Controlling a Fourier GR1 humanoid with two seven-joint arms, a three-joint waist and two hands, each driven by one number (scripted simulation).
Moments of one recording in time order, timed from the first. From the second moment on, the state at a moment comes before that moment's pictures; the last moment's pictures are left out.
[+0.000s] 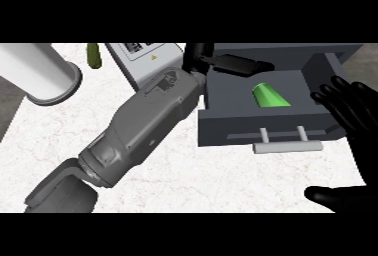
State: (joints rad) left arm -1.28 0.00 -0.50 -0.53 0.77 0.41 -0.46; right arm -0.12 -0.13 -0.12 -2.07 -0.34 0.24 0.19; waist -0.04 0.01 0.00
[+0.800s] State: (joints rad) left arm -0.89 0.27 -0.42 -1.01 0.81 0.42 -0.35; right arm -0.04 -0.27 -0.07 -2.10 -0.13 0.39 0.17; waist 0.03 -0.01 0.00
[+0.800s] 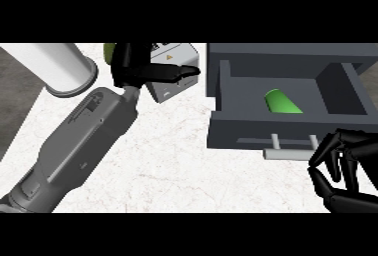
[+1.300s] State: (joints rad) left arm -0.54 0.44 -0.36 -1.35 0.83 0.35 -0.32; right arm -0.06 -0.28 0.03 -1.99 0.15 0.36 0.09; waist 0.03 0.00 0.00
